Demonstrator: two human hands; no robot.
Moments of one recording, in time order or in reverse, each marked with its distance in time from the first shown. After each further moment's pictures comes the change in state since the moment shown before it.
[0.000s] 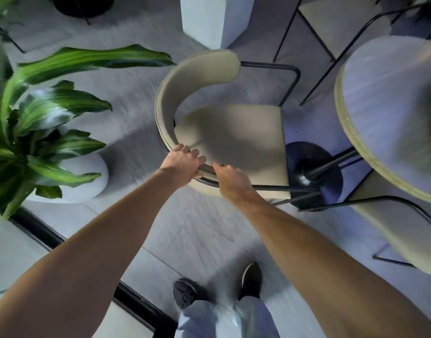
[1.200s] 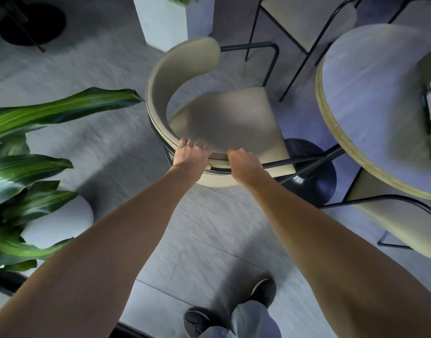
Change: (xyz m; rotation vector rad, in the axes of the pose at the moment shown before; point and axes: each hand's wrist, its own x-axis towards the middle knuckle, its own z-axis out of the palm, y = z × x) left_hand 0.137 -0.003 -0.037 -0.046 0.008 -0.034; right_hand 0.091 0.081 -0.052 -0.004 -0.026 0.216
